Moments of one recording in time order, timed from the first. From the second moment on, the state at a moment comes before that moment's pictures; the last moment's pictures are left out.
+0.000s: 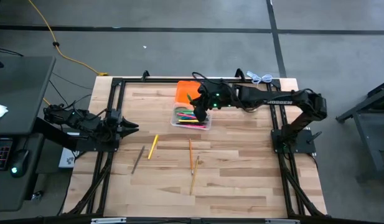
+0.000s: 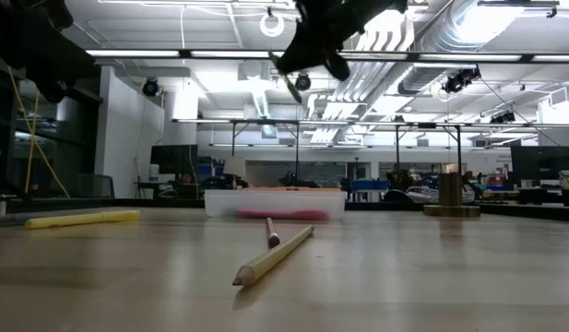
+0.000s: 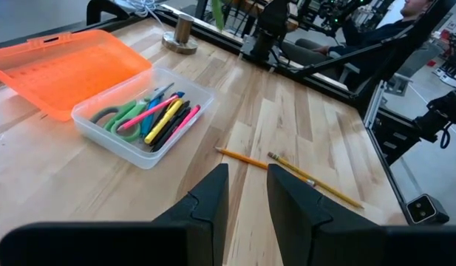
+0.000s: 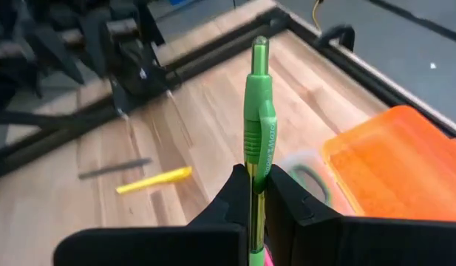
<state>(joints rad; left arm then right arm) -0.37 0.02 0.38 -0.66 -0.46 -0.50 -0.20 1.59 1.33 -0.27 0.04 0.35</state>
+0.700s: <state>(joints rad) -0.37 0.02 0.38 -0.66 -0.46 -0.50 -0.24 1.96 1.64 -0.68 0.01 0.08</state>
